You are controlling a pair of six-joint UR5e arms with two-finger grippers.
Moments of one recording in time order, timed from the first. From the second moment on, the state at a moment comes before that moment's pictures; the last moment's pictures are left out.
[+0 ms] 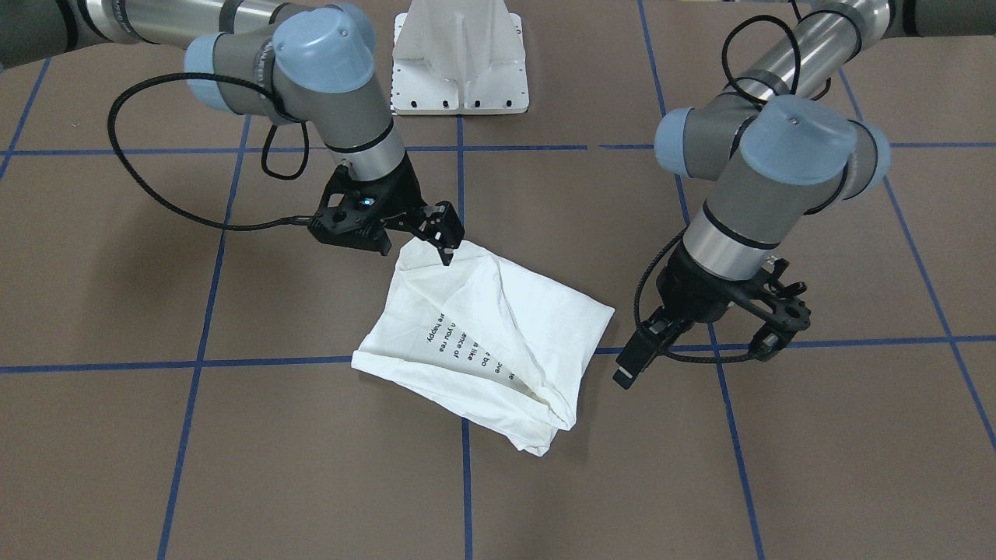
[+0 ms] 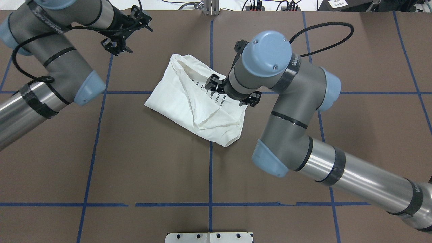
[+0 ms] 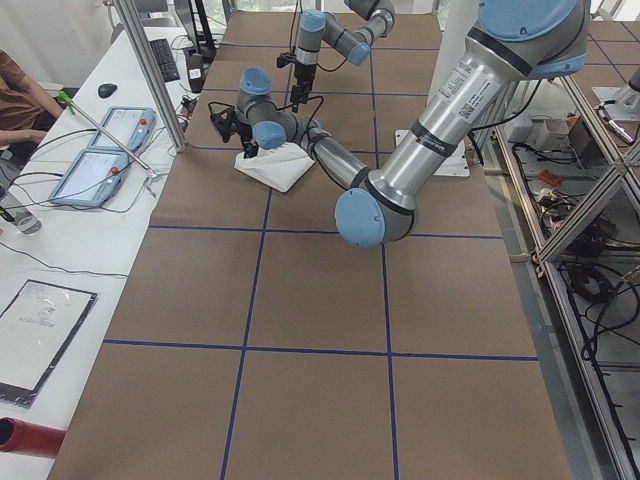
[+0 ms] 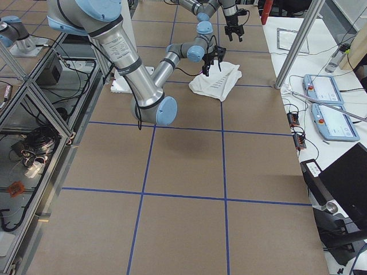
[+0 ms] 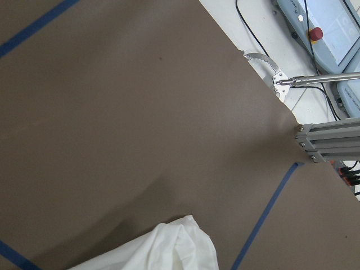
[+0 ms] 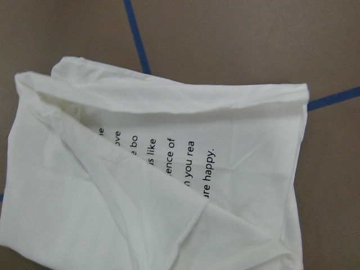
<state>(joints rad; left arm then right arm) -0.94 -2.19 -1.52 -2.05 -2.04 -1.70 0.57 -0.84 1.69 -1.46 1.81 1.47</state>
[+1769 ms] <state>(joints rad) -0.99 -2.05 -1.63 -2.05 -2.12 -1.62 0.36 -0.77 1.47 -1.28 1.43 0.76</state>
